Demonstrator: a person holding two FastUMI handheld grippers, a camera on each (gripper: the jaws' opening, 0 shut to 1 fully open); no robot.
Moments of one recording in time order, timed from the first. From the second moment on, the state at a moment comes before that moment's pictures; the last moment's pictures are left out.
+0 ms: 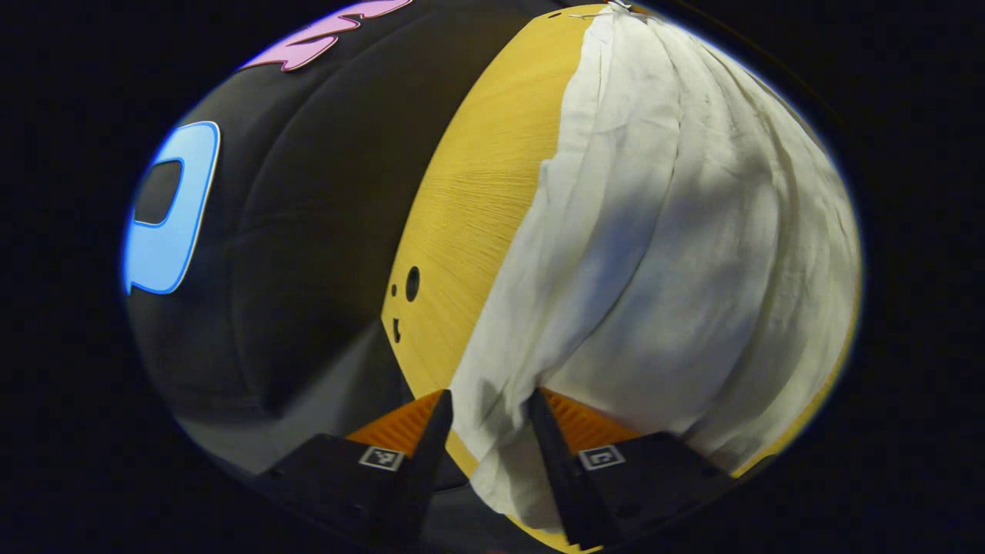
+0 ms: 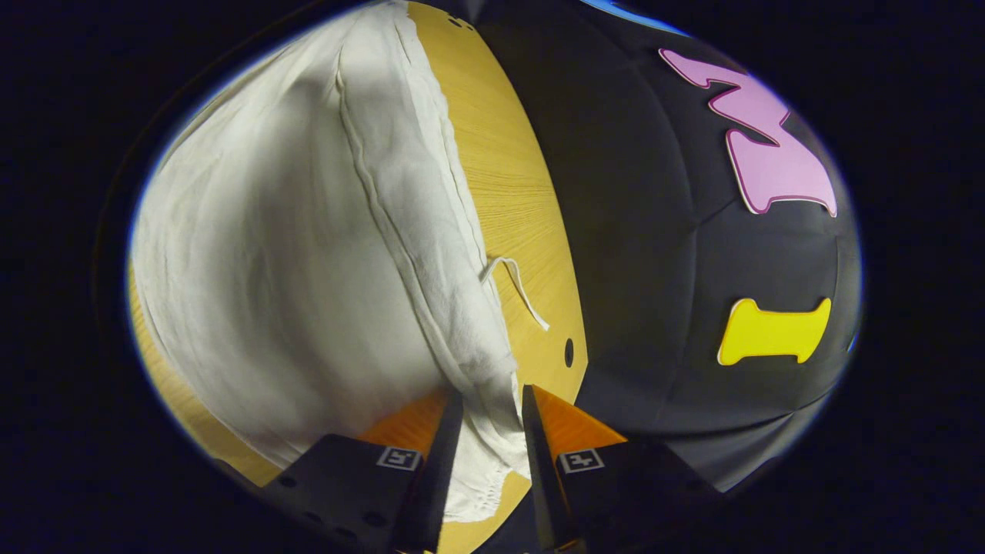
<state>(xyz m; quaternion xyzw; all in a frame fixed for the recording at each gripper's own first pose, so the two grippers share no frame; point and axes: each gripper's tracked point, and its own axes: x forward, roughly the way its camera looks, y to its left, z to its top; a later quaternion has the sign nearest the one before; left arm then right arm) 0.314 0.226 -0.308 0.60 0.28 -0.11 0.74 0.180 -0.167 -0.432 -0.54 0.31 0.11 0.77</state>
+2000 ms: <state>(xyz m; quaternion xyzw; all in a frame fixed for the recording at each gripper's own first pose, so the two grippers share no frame) 0.162 0.176 -0.245 -0.03 0.25 0.03 0.97 0.089 -0.208 -0.433 0.29 0.36 -0.23 0.85</state>
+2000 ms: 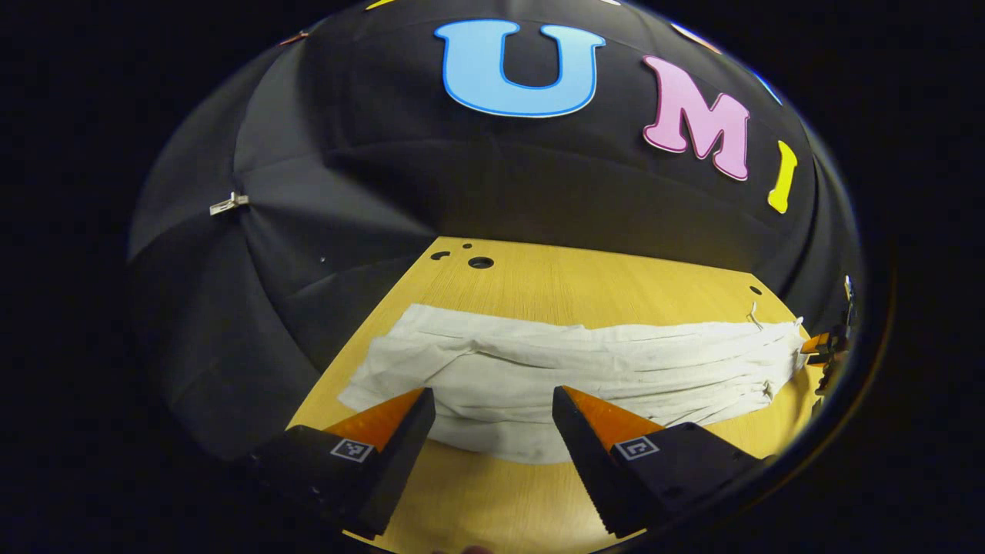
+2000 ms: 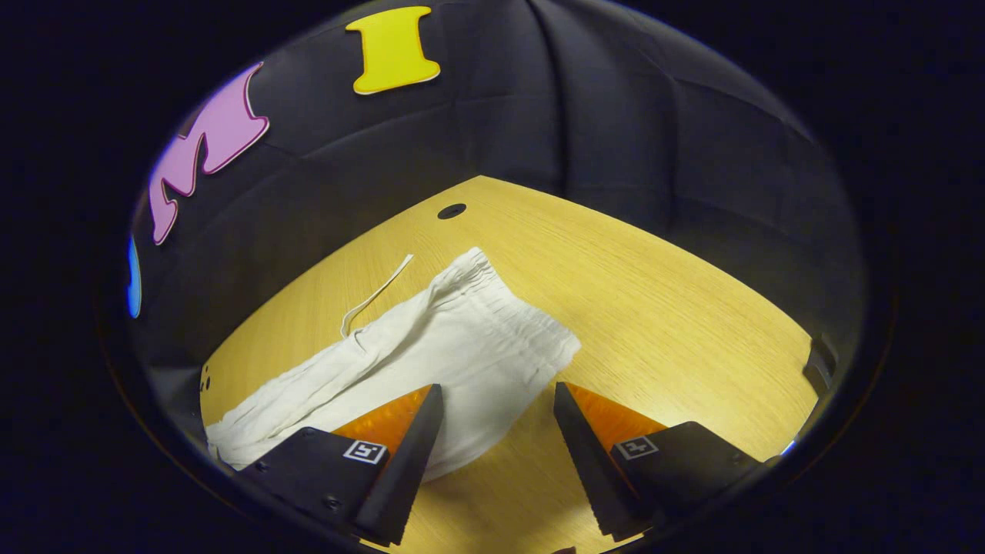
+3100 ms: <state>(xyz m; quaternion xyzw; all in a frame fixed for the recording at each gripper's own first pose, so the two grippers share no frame) 0.125 0.172 -0.307 -0.29 0.33 0.10 0.89 0.095 -0.219 -0.440 0.40 0.35 -0.23 0.81</state>
